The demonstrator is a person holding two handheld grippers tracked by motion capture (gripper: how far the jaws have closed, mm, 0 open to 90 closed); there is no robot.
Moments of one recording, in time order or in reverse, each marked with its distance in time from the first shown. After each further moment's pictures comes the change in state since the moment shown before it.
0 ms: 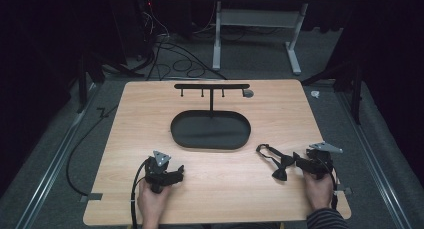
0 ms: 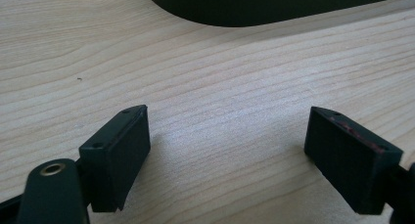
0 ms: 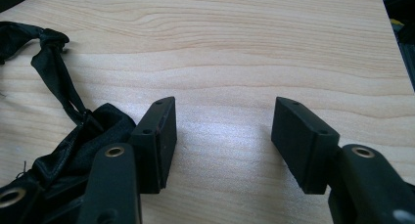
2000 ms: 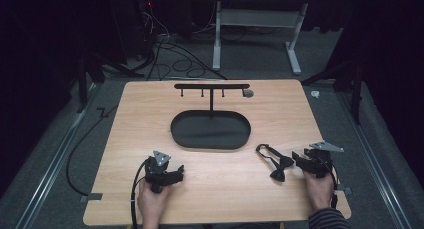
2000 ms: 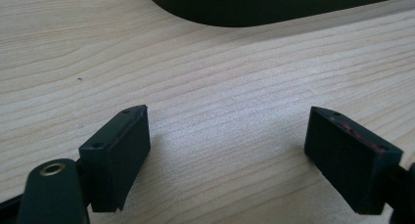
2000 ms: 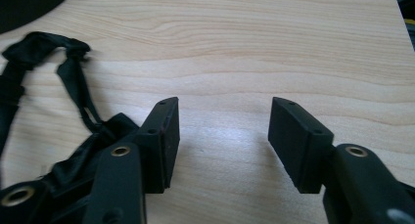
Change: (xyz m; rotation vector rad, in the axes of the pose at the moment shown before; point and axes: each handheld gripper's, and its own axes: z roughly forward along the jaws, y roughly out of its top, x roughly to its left) left arm 0.000 0.000 0.000 -0.002 0.001 -0.001; right arm 0.002 0.005 -0.006 -0.006 0.050 0.011
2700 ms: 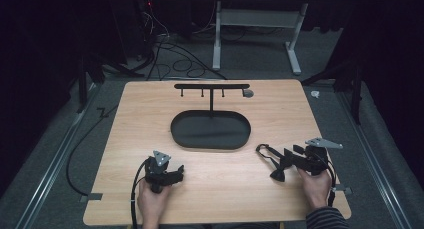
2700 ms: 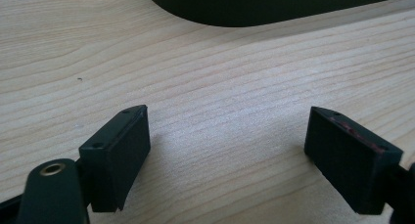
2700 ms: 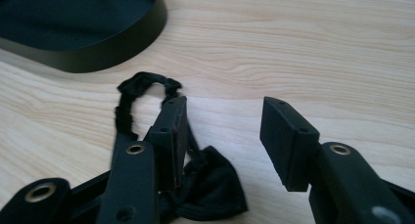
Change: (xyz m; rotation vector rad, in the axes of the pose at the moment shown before) left arm 0.000 0.000 0.000 0.002 0.000 0.001; right arm 0.024 0.021 -0.014 -0.049 0.172 -0.033
